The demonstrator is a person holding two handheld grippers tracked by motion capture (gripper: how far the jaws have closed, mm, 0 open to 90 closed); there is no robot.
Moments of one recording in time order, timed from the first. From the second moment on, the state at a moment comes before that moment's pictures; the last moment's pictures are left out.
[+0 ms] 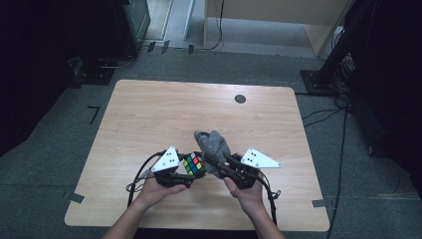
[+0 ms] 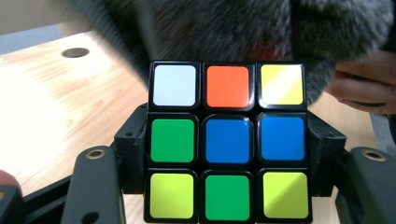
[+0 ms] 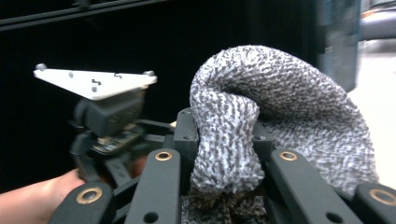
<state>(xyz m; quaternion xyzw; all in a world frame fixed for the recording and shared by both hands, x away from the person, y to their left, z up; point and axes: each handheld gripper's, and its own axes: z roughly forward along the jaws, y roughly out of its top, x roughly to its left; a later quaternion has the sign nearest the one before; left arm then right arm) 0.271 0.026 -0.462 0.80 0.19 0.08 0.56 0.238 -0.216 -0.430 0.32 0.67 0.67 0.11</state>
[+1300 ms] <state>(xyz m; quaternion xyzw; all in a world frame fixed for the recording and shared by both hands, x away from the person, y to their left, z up) 0.300 0.065 -0.449 0.74 0.31 0.03 0.60 0.249 -0.203 -0.458 0.23 0.73 0.60 0.21</state>
